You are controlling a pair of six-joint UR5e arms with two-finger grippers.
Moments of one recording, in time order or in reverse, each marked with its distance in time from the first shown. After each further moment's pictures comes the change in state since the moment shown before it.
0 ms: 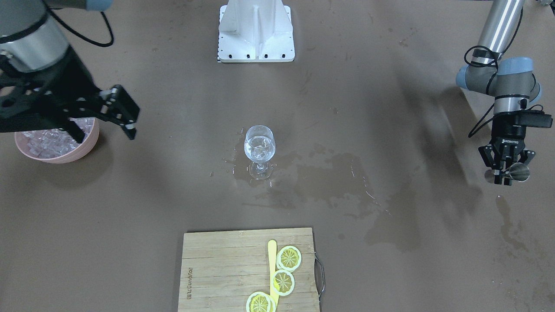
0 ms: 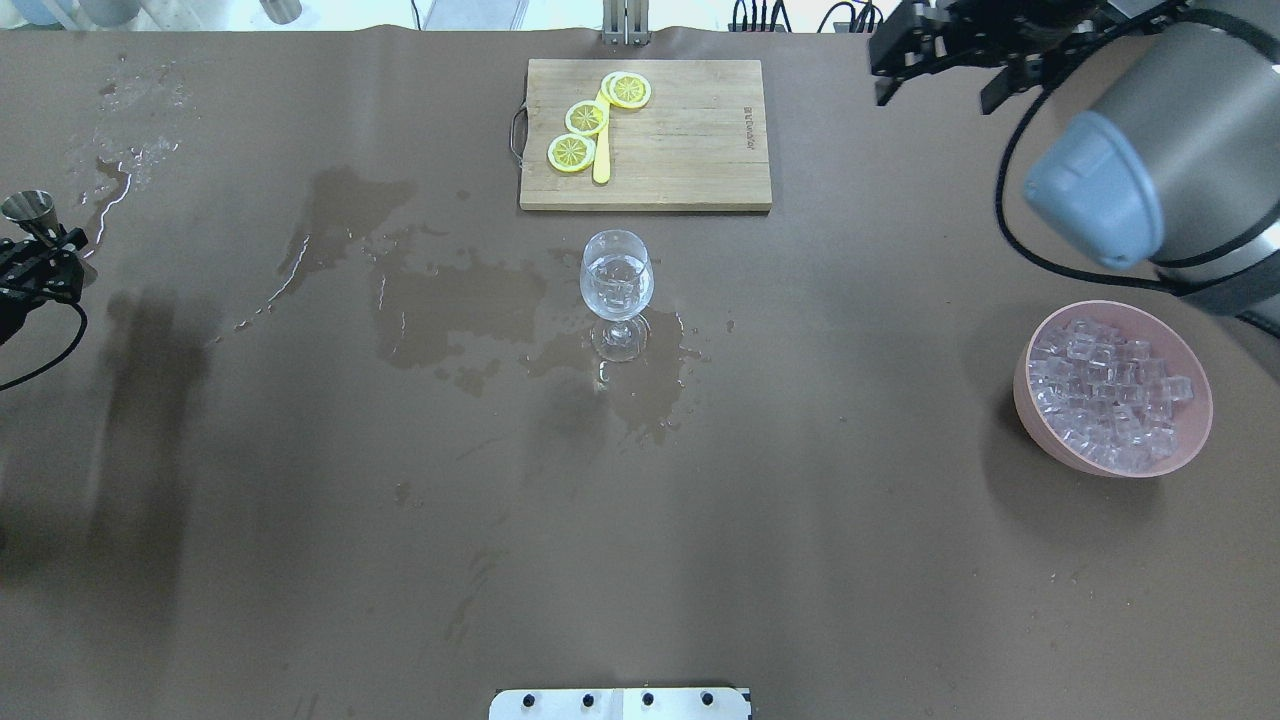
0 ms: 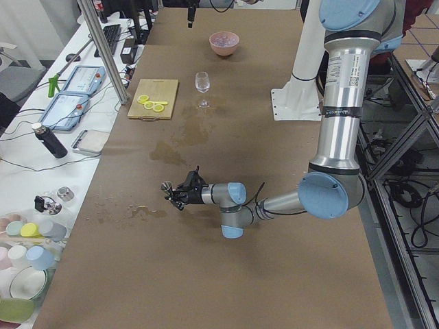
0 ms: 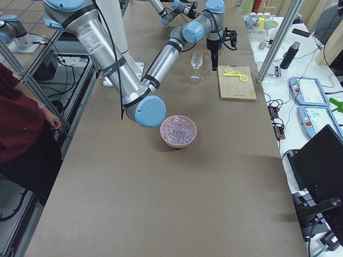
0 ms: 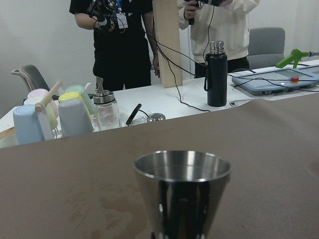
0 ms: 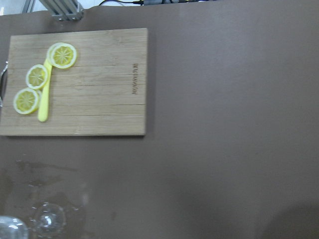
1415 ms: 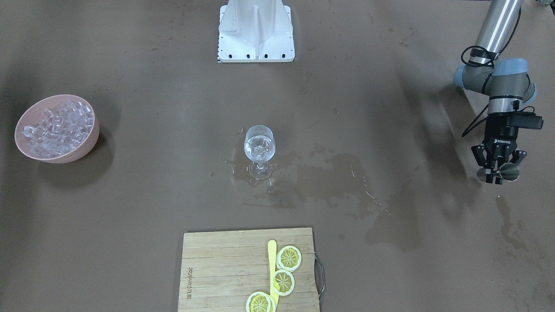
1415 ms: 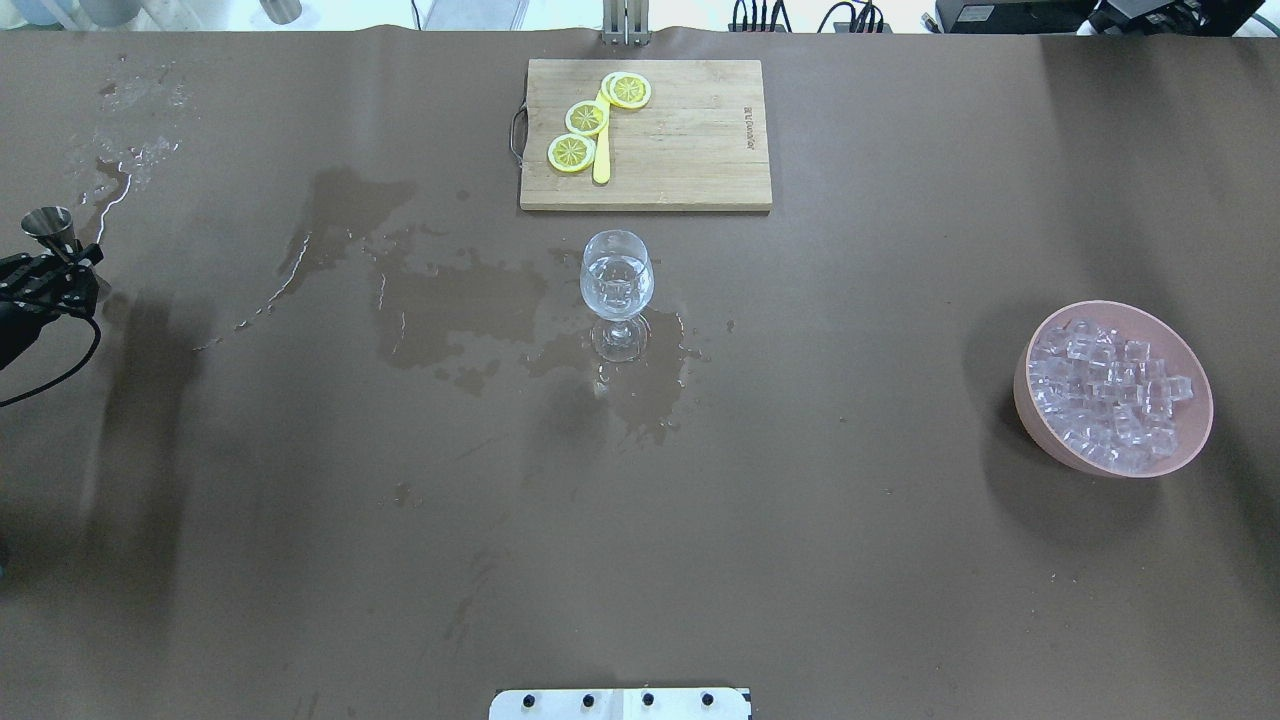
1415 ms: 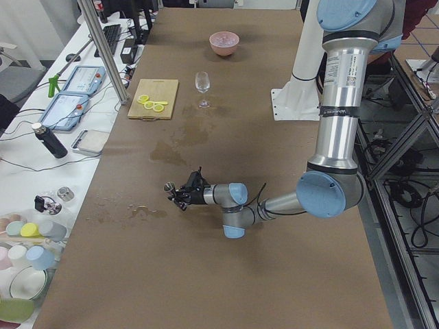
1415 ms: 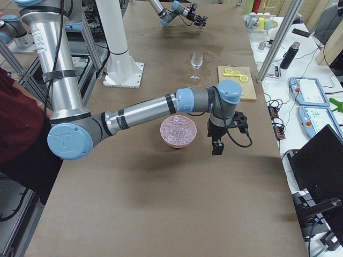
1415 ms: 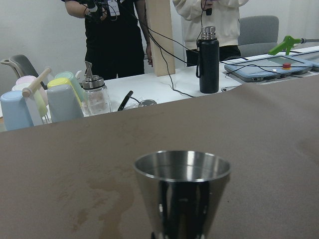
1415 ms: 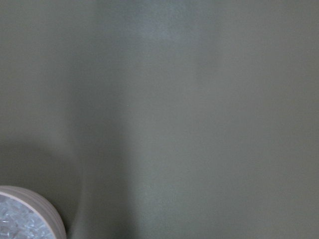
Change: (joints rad) left arm 0.029 -0.003 0.014 0.000 -0.002 0.000; right arm 0.443 -0.410 -0.319 0.017 0.112 -0.835
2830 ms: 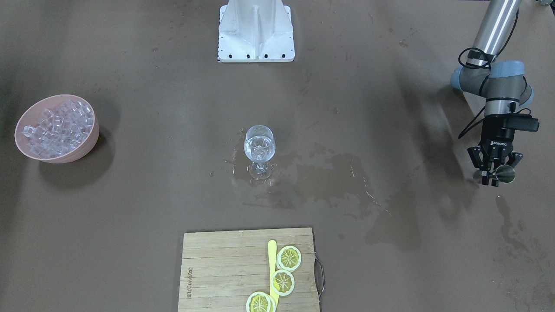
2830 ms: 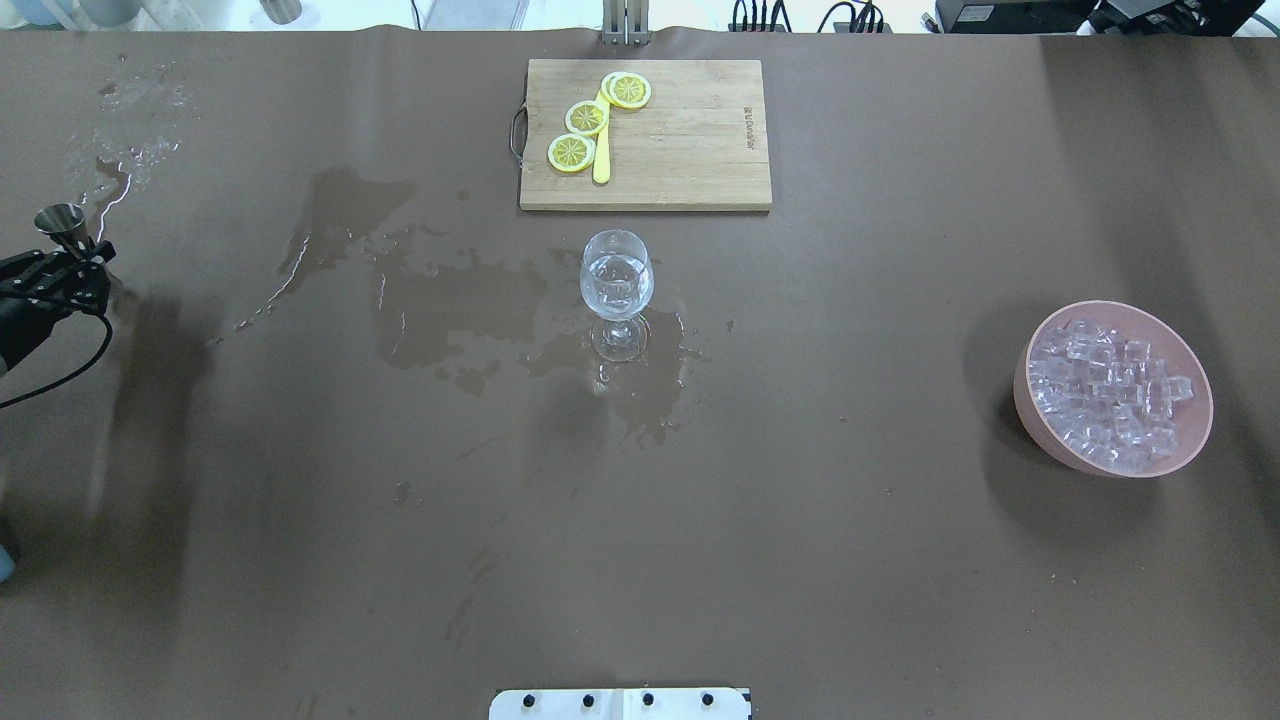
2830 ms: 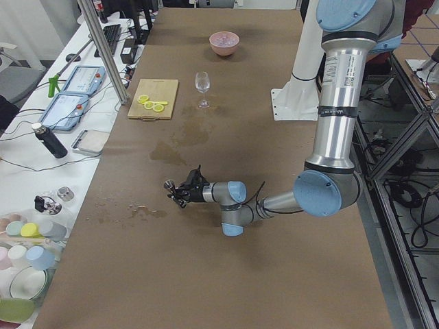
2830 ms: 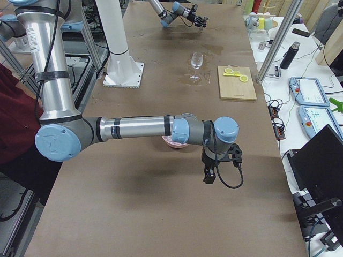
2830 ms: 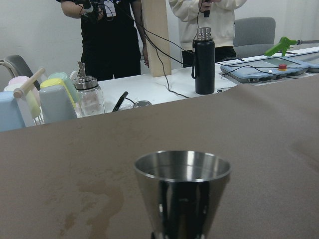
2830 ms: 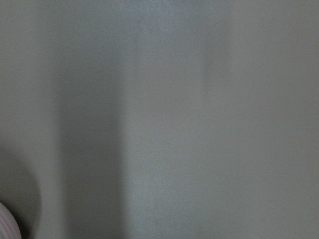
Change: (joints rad) left arm 0.005 -0.019 0.007 -0.002 0.002 0.002; right arm 0.012 -0.034 -0.084 0.097 0.008 0.004
